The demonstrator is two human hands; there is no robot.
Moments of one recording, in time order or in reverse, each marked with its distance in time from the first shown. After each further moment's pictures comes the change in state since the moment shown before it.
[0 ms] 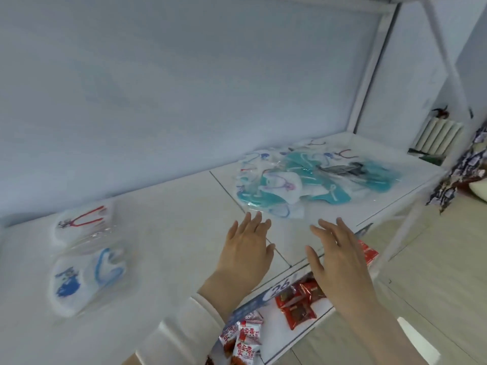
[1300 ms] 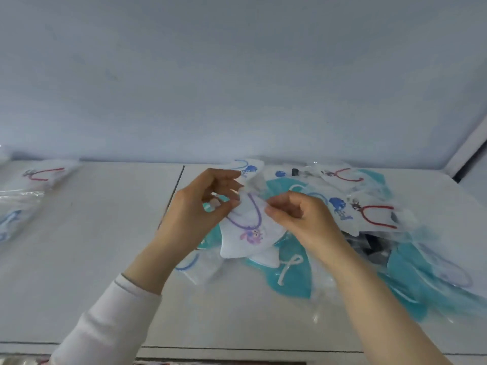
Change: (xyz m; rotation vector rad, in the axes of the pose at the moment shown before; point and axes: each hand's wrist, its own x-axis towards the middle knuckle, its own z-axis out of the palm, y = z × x) left_hand 0.203 0.093 0.018 -0.578 0.709 -0.301; right_hand 0.293 0.146 0.041 1.049 -0.668 -0.367
